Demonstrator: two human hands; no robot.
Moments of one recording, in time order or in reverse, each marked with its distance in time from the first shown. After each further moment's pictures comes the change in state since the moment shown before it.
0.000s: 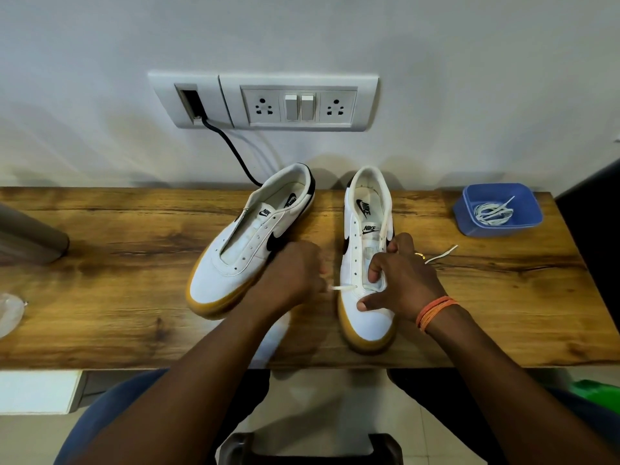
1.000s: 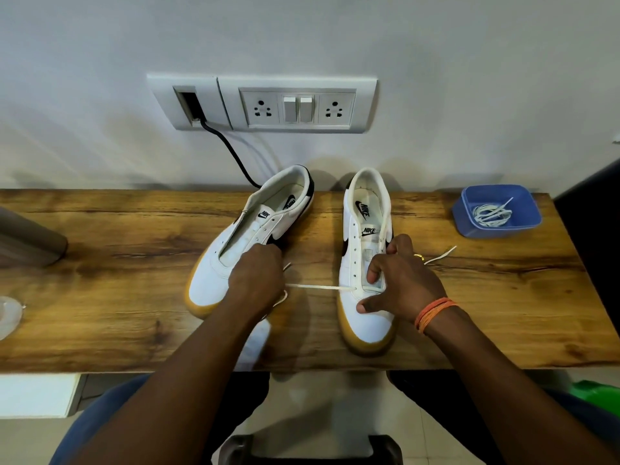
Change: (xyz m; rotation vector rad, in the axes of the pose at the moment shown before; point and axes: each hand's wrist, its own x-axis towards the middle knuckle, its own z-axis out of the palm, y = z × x) left_hand -0.017 -0.023 -0.017 0.344 0.112 -0.202; right_hand -0.002 -0.002 -0.002 0.004 -0.001 -0.007
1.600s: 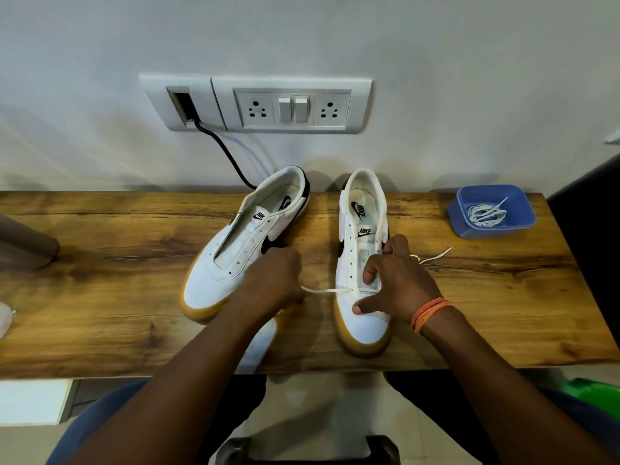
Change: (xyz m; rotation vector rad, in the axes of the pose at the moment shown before) left_hand 0.005 0.015 0.005 -0.123 -0.101 0.130; right_hand 0.002 0.002 0.001 0.008 0.014 -0.006
